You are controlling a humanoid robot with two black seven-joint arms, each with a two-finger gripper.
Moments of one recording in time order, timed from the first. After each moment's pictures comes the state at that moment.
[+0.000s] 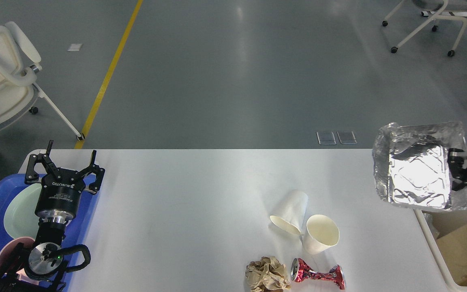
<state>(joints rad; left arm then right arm) -0.20 0.12 -1.52 -0.87 0.21 -0.55 -0.24 2.12 -0.79 -1.38 1.37 -0.15 0.64 -0.24</state>
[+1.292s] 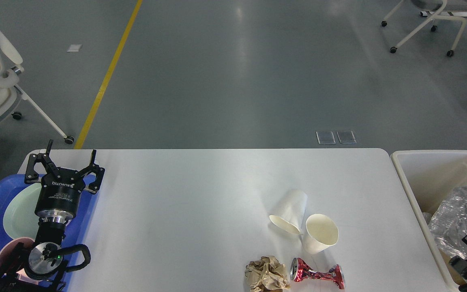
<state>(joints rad) -0.20 0.12 -1.52 -0.87 0.21 -0.55 -0.24 0.53 -0.36 -0.60 0.15 -0.13 -0.25 -0.24</state>
